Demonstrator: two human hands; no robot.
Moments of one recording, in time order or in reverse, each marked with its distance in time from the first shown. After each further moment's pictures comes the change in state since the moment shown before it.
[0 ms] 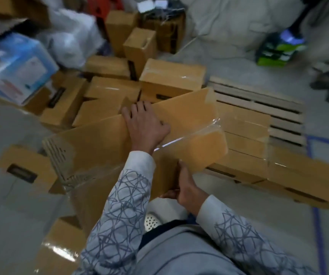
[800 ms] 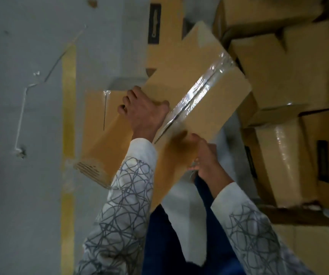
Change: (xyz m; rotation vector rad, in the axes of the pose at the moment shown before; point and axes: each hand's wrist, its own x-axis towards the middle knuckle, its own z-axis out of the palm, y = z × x) left_hand -0.027 -0.399 0.166 -0.360 0.118 -1.590; right_hand 0.219 0.067 0.345 -1.346 -0.170 -0.057
